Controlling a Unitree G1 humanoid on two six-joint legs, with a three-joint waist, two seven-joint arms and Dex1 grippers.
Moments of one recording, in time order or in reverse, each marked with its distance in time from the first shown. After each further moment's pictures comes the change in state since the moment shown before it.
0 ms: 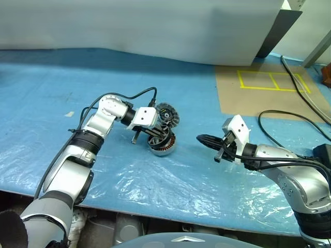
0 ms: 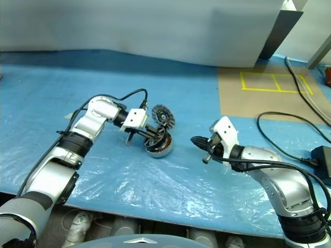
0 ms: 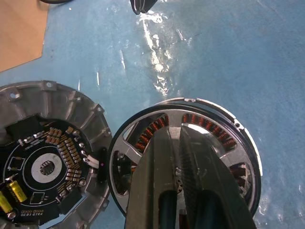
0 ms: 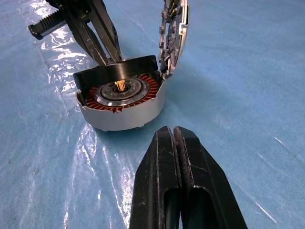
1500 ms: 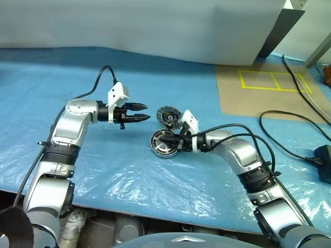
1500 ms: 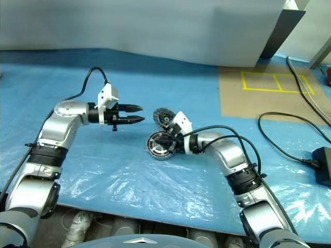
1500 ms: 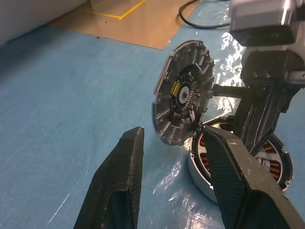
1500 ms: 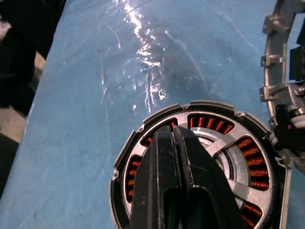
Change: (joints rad) left arm 0.183 0.137 0.249 -0.311 -0.232 0.544 0.257; right arm -0.402 0.250 0.376 0.560 -0.156 -0.168 0.237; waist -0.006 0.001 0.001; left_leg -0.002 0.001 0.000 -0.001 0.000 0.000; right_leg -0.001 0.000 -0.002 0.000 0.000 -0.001
